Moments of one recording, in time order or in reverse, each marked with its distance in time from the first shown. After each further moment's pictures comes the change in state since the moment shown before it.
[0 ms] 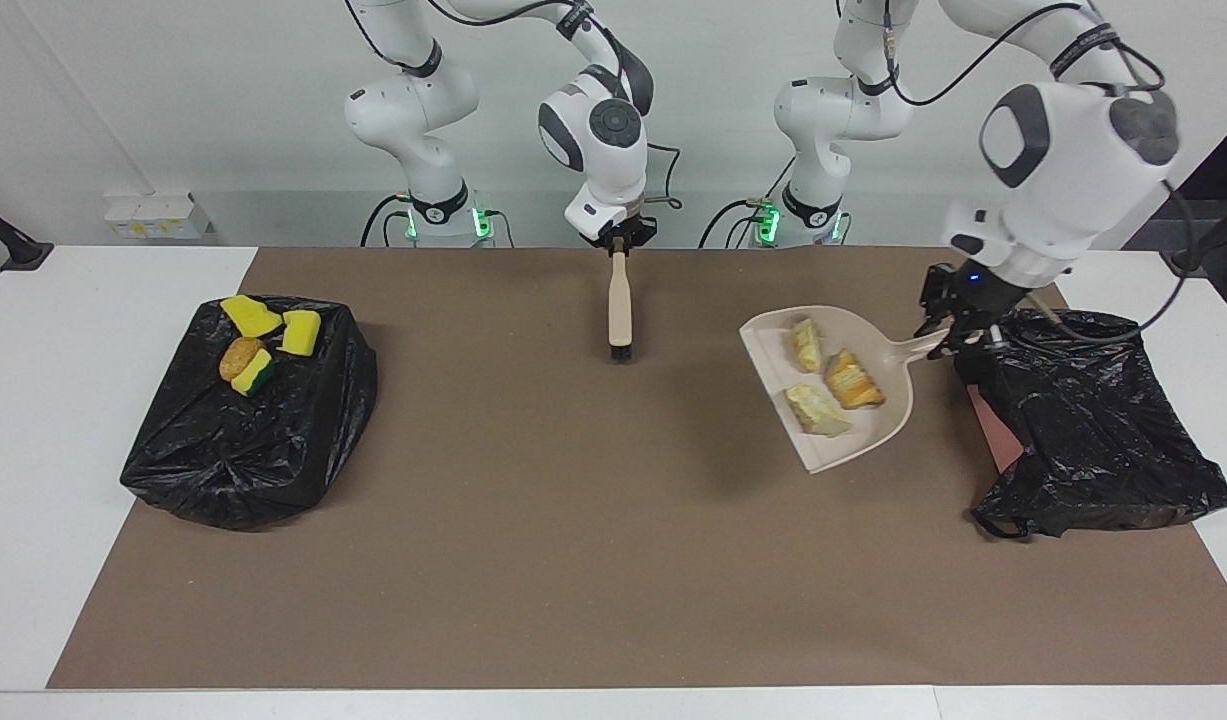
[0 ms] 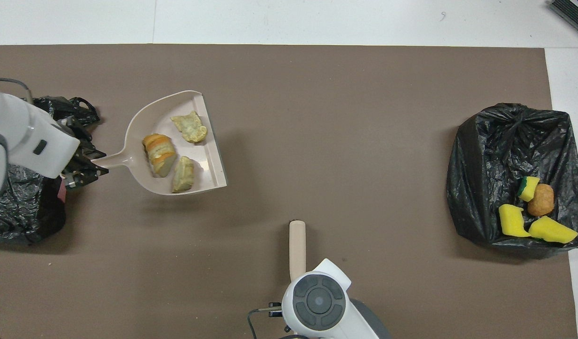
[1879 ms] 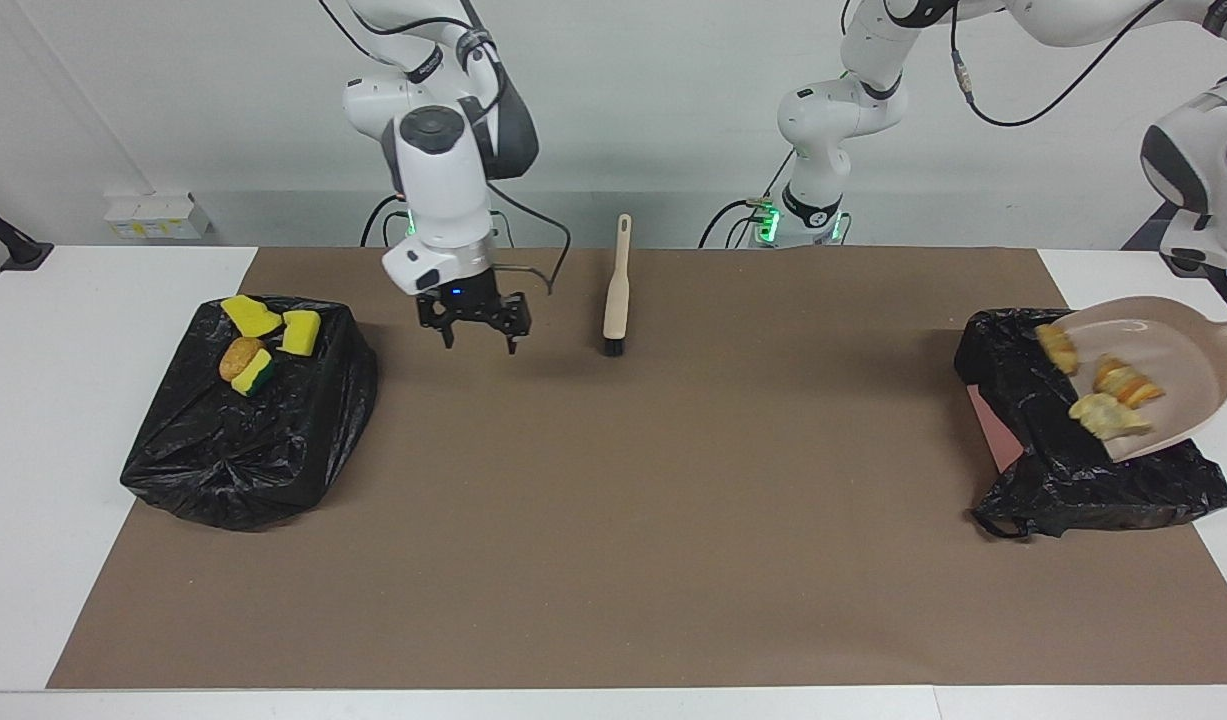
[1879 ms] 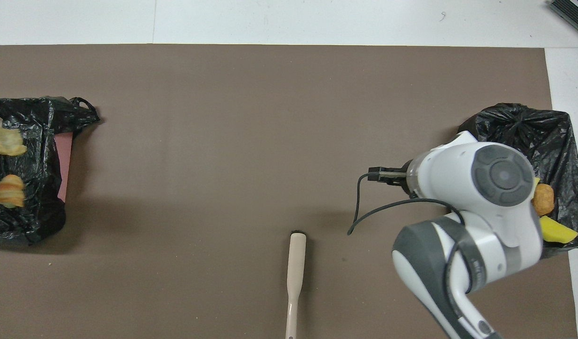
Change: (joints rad) left arm 0.269 0.110 -0.017 0.094 1.003 0.182 0.217; right arm -0.469 0.013 -0.167 0.274 -0.349 0.057 -0.283
